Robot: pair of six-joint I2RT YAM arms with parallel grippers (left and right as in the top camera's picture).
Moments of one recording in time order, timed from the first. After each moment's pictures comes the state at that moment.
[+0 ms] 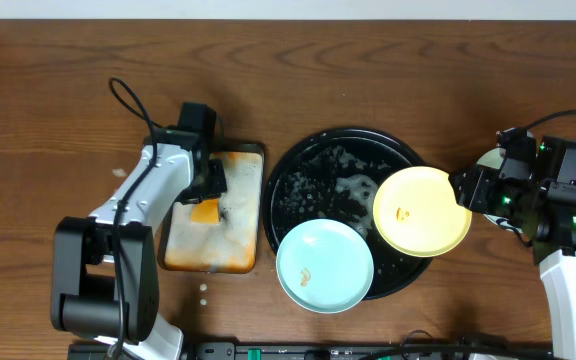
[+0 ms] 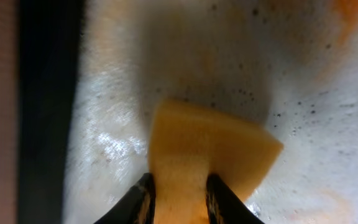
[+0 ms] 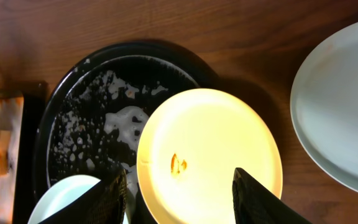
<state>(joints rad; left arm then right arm) -0.14 1.74 1.07 -0.78 -0.08 -0.35 -0.16 1.11 0.95 -0.82 -0.36 0.15</state>
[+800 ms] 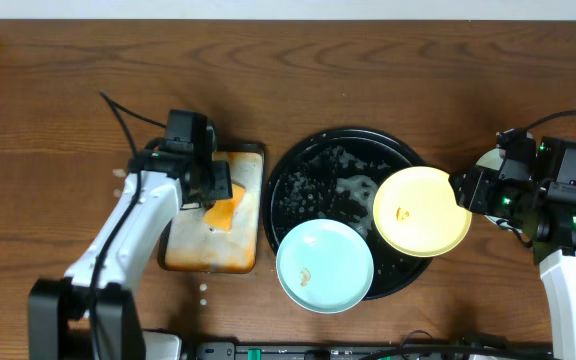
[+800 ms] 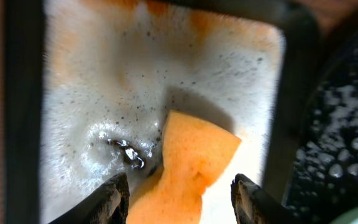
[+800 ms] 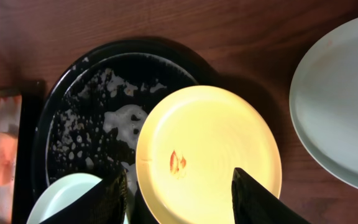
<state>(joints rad) -0.14 1.52 1.00 -0.73 0.10 -0.25 -0.16 1.11 0.95 -0.82 -0.36 0.15</state>
